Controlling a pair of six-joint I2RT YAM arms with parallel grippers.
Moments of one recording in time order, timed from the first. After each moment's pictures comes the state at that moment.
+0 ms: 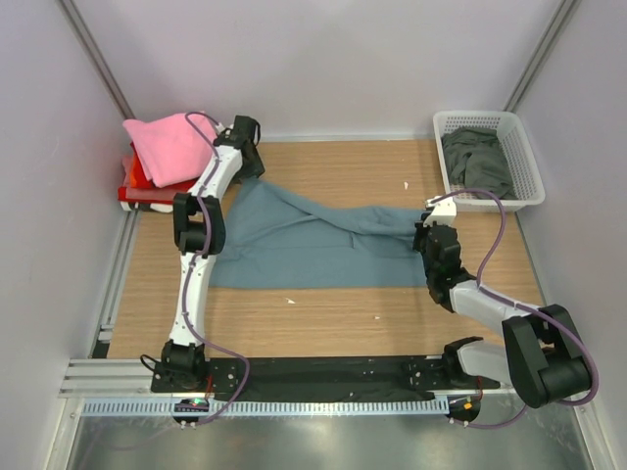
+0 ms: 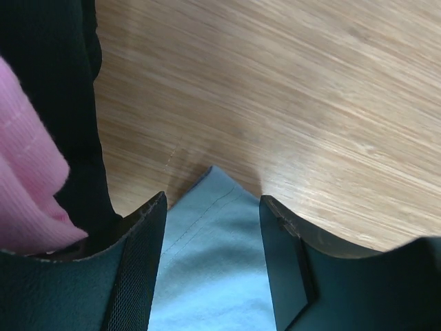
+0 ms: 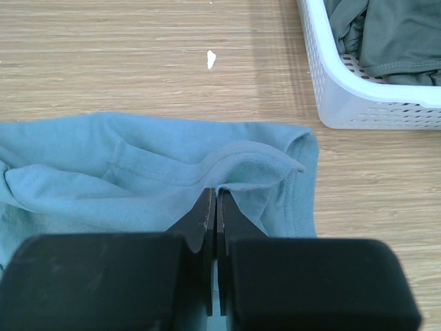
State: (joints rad) left arm -0.18 2.60 2.42 -0.85 -0.24 -0.53; right arm 0.27 1.20 0.35 0.59 0.35 0.05
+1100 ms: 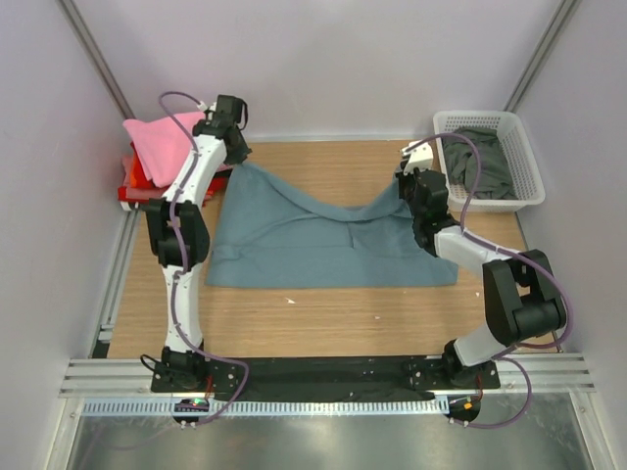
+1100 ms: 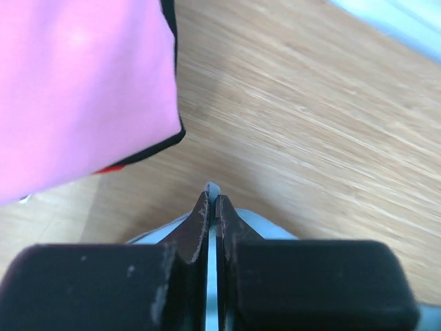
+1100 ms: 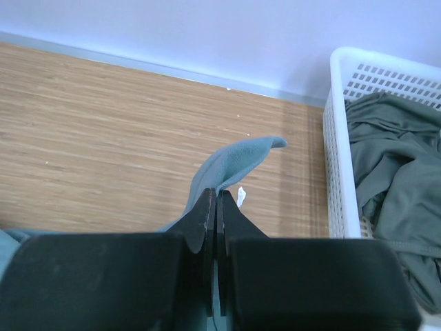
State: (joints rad) left arm -0.18 2.28 2.22 -0.84 -0.25 -0.55; right arm 0.26 1.52 0.82 0.59 0.20 -0.15
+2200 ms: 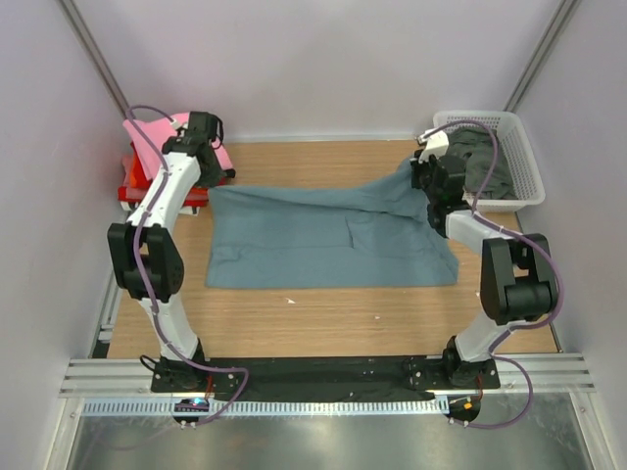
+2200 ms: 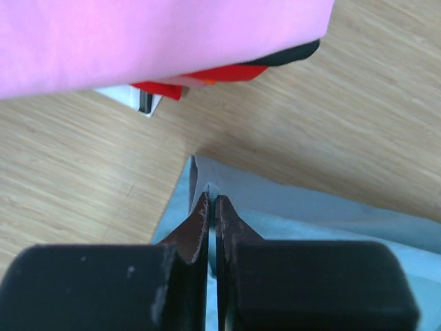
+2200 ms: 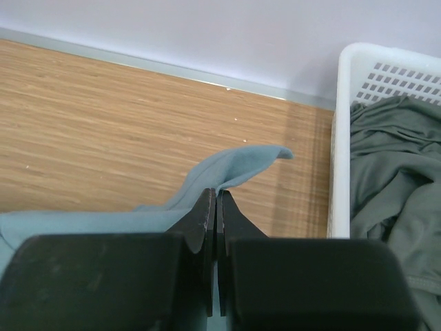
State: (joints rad) left arm -0.12 1.90 1.79 -0.88 -0.31 -0.47; right arm 0.10 1.68 0.98 0.54 -0.04 -0.14
